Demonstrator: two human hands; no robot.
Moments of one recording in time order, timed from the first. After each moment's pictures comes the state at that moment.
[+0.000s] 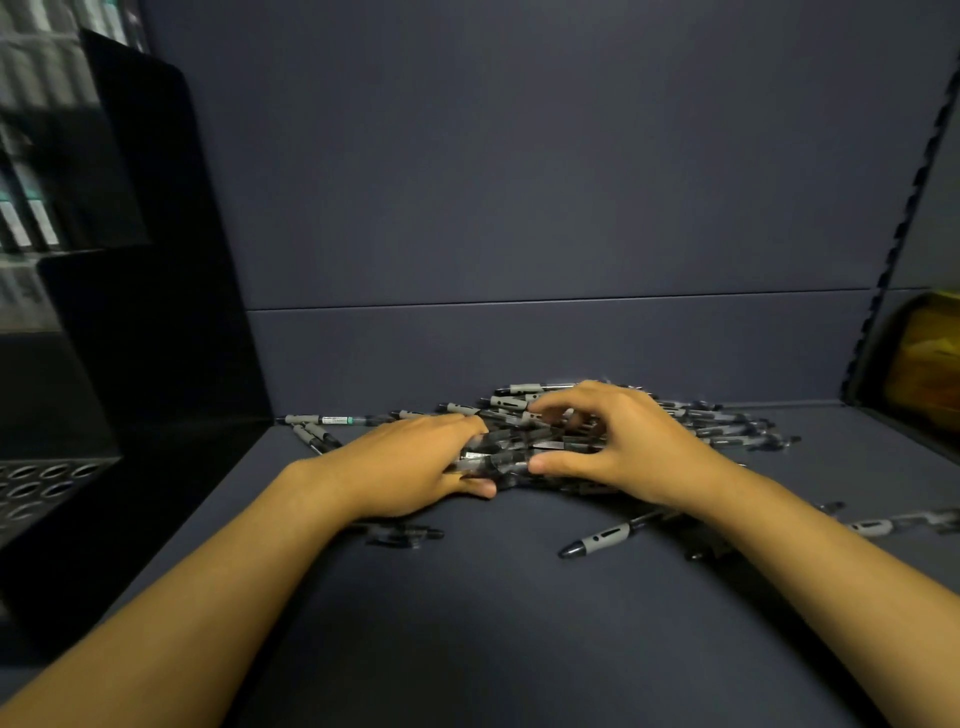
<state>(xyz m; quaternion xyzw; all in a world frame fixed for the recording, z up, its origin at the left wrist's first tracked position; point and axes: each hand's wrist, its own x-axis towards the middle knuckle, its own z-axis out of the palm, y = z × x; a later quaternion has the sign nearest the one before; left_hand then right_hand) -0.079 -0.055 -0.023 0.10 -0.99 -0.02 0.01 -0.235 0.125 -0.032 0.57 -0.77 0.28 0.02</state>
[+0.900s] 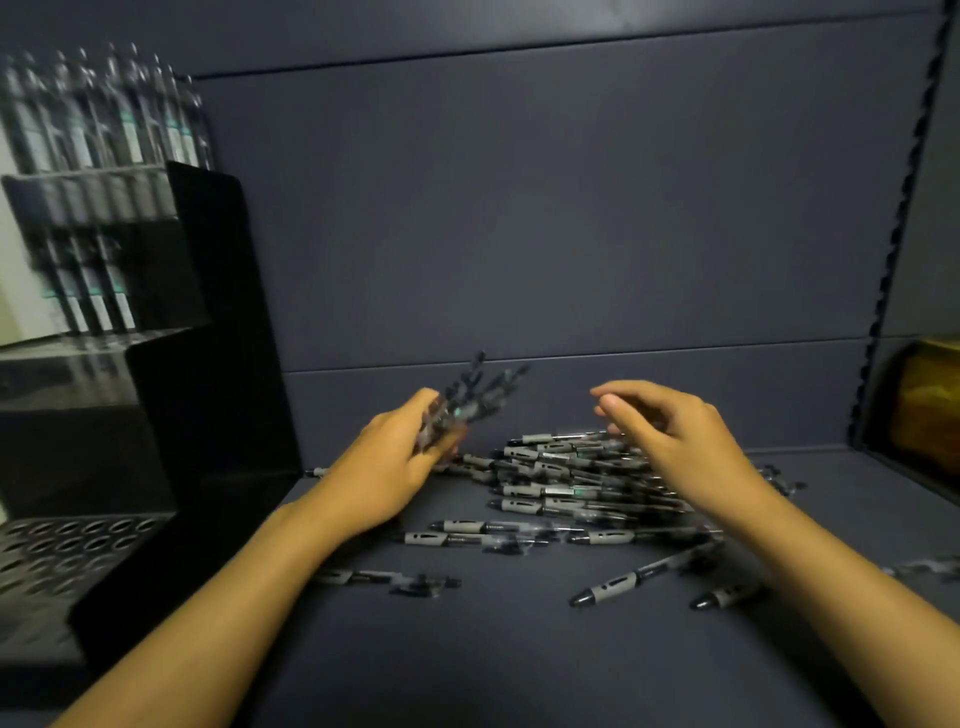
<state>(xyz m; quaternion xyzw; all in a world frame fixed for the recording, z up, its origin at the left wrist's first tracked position) -0.055 -0.070 0.000 0.09 -0.92 -0.25 0.30 -0.237 0.146 -0.005 0.46 -0.72 0.52 0.06</state>
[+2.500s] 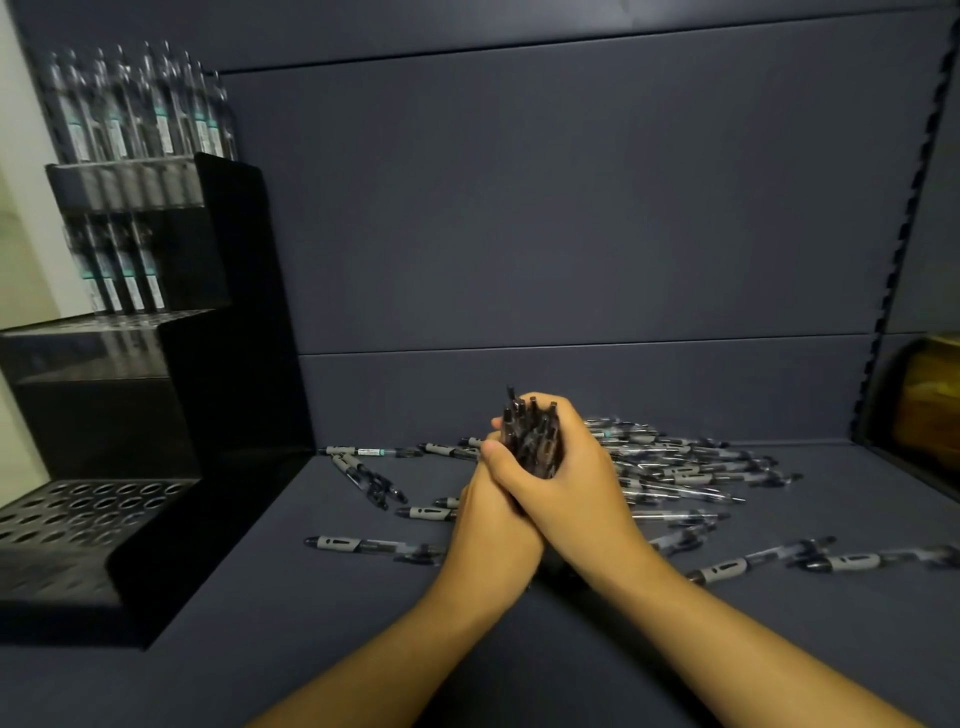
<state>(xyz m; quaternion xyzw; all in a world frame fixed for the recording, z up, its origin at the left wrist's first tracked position) -0.082 0.043 -0.051 0.17 -0.77 -0.48 0.38 -0.145 0.108 -0.030 0.45 -0.63 0.63 0.00</state>
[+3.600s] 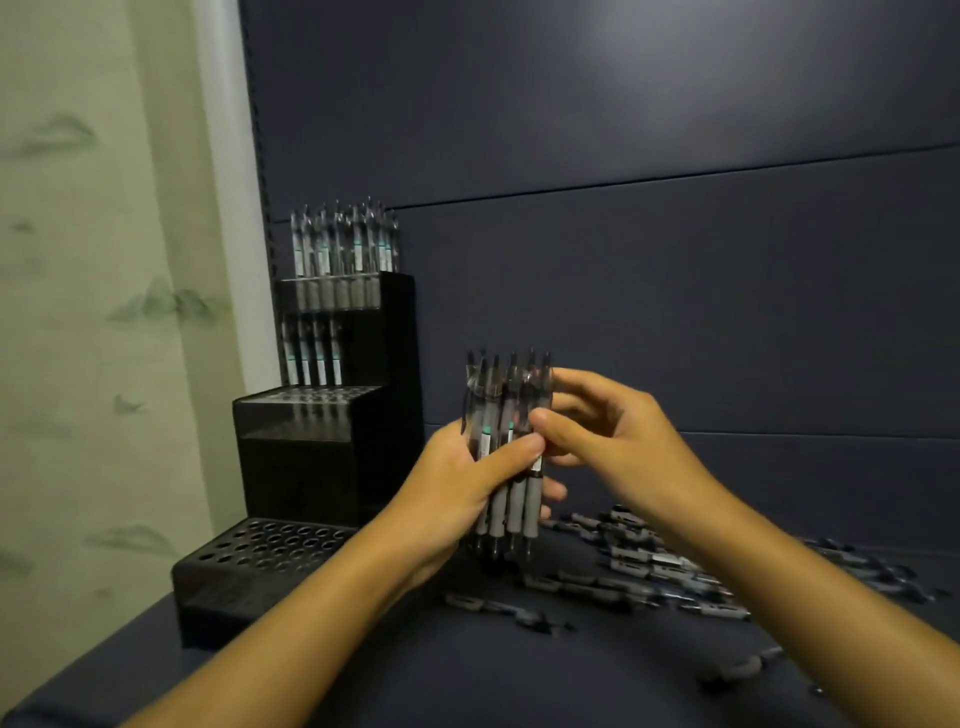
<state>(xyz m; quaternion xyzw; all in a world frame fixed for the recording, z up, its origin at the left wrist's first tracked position) 0.040 -0.002 0.069 0.06 -0.73 -0.59 0.35 -0.098 0.092 0.081 0.60 -0.51 0.61 -0.10</state>
